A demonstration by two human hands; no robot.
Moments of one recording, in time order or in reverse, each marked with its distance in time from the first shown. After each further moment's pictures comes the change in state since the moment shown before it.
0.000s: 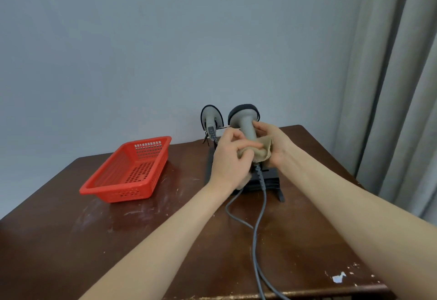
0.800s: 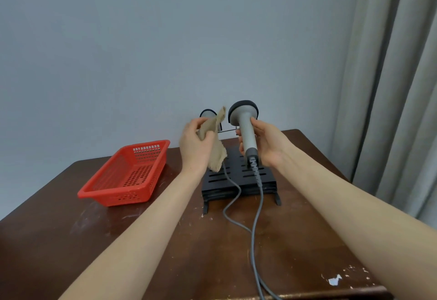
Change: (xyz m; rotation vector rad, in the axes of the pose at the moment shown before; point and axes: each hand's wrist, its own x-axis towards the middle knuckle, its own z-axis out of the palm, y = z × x) left_hand 0.034 -0.017 -0.043 0.030 0.268 -0.247; right_hand -0.007 -0.006 0.007 0.067 -0.027 -0.105
